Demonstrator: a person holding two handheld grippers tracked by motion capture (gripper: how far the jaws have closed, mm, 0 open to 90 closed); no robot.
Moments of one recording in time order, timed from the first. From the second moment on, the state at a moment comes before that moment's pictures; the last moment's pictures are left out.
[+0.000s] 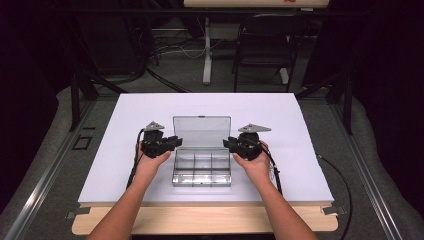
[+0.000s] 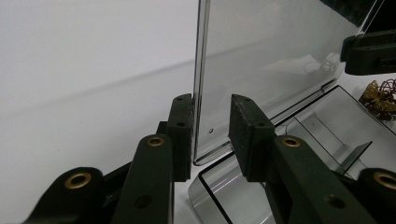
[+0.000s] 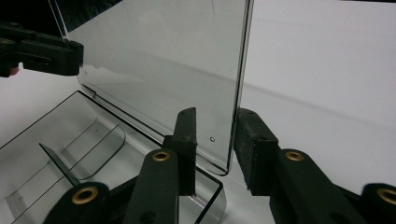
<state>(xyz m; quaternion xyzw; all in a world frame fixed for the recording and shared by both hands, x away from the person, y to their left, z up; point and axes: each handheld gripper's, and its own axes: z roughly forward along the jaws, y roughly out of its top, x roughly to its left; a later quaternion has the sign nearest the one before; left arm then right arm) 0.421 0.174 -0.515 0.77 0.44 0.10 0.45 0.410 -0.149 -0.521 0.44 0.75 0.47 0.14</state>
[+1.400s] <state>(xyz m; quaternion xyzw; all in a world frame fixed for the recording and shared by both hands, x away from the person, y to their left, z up) 0.439 0.172 -0.531 0.75 0.47 0.07 0.46 0.428 -0.145 -0.534 0.47 0.73 0.47 0.12</state>
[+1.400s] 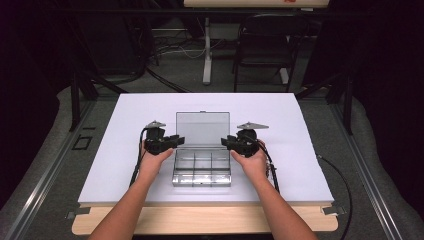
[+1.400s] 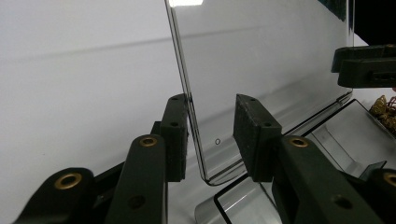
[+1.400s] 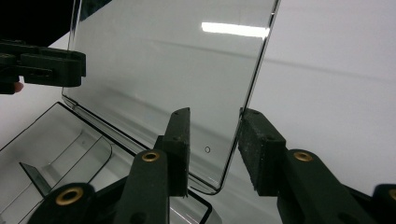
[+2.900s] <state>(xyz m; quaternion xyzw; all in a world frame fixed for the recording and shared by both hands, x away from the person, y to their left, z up) 0.447 0.169 -0.541 0.74 0.50 0.03 0.46 0.439 -0.144 -0.544 0.51 0.71 0.47 0.06</state>
